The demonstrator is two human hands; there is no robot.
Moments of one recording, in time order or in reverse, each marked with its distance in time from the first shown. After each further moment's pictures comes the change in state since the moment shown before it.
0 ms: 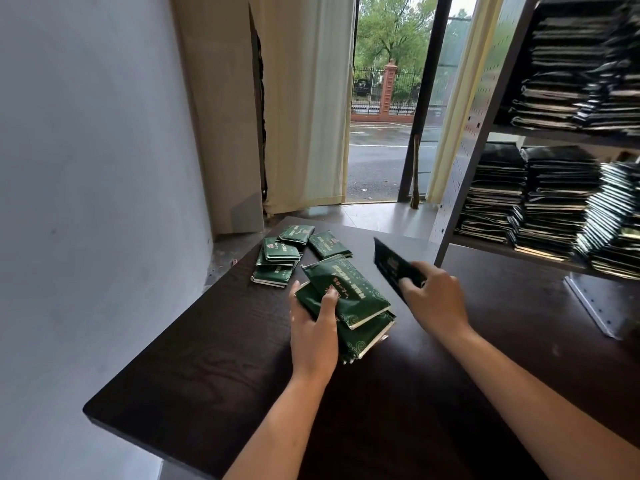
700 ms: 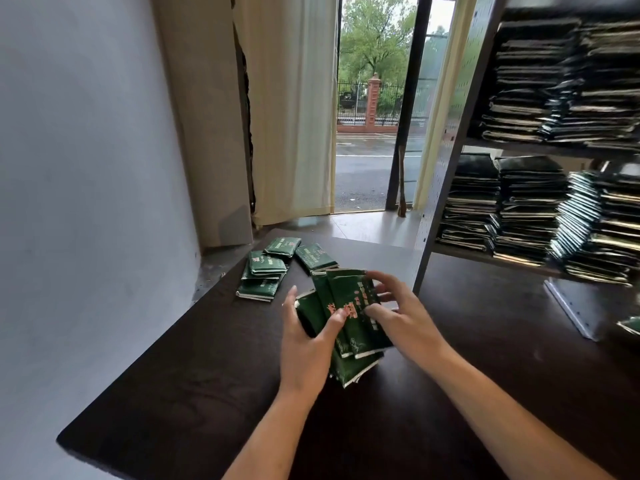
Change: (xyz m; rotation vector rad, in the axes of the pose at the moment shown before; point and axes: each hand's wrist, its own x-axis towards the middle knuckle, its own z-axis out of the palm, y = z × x) left_hand -0.007 0.007 -0.001 0.121 -0.118 0.149; right_hand -0.032 -0.023 -0.006 0.542 -0.287 0.044
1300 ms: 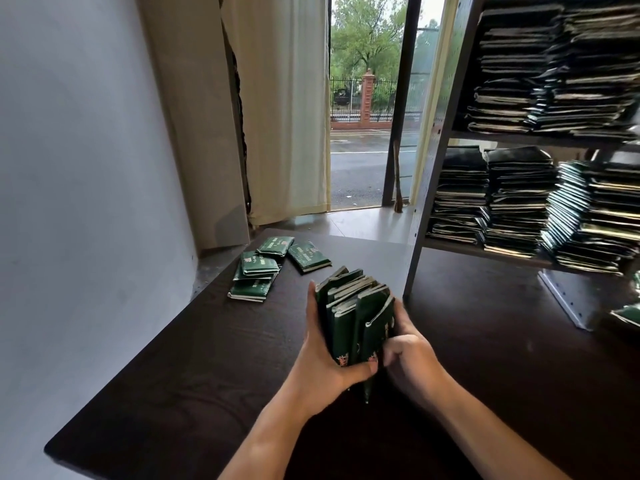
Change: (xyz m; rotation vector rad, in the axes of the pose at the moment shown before) left_hand -0.008 -0.016 0.004 0.163 -0.467 0.192; right_hand -0.018 0.048 0.002 0.635 -0.149 0.081
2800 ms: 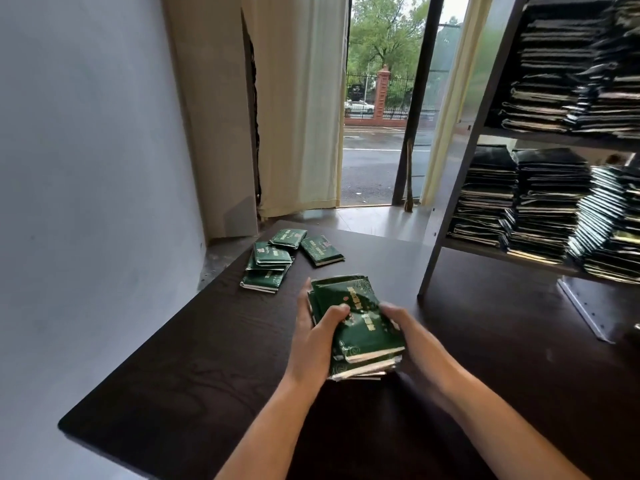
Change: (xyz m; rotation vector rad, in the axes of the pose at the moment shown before) left_hand 0.010 0.017 -0.013 -0.490 0.340 -0.249; right_hand -0.001 -0.020 0.025 -0.096 0.047 0.324
